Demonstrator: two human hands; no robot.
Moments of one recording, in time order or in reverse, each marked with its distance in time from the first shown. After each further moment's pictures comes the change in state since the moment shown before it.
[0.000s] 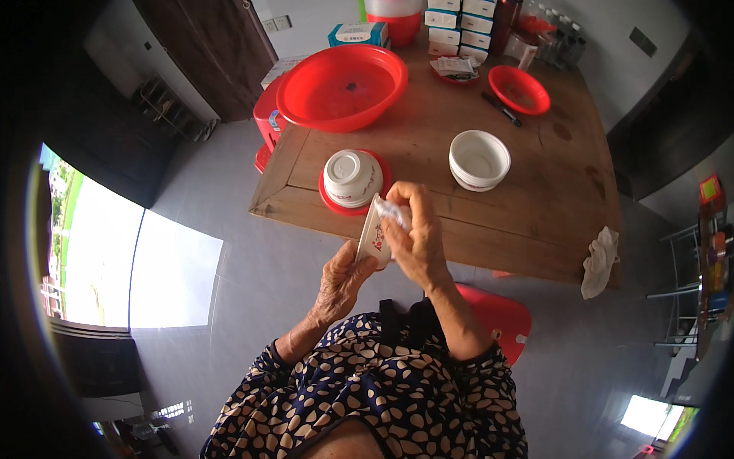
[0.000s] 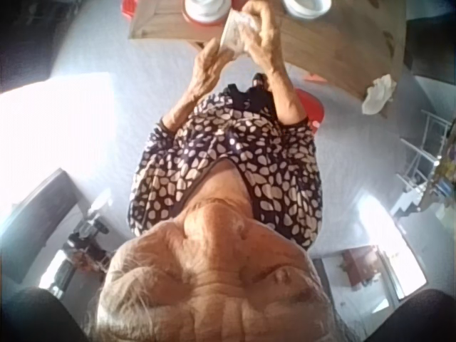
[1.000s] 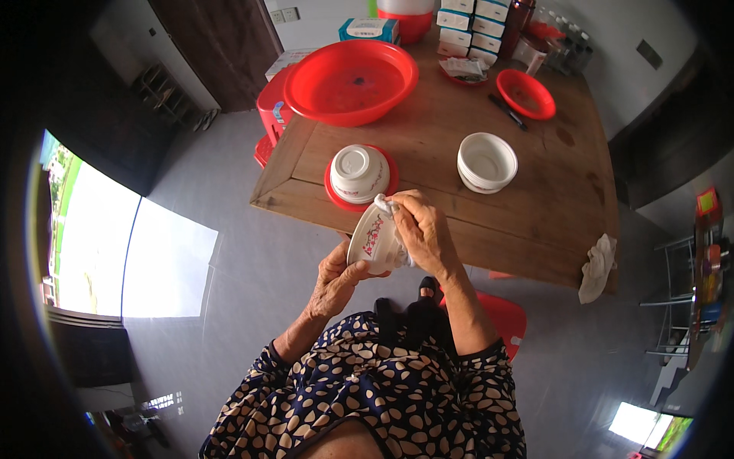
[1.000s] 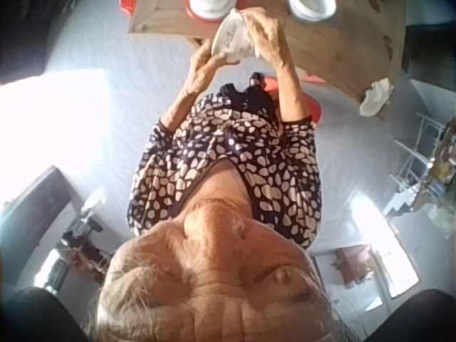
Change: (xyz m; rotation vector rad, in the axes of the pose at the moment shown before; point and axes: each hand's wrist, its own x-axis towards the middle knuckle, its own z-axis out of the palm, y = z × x) left_hand -0.007 -0.025 -0.022 -0.342 -0.050 0.003; right_hand 0.007 0.022 -0.006 -0.060 -0.265 0.046
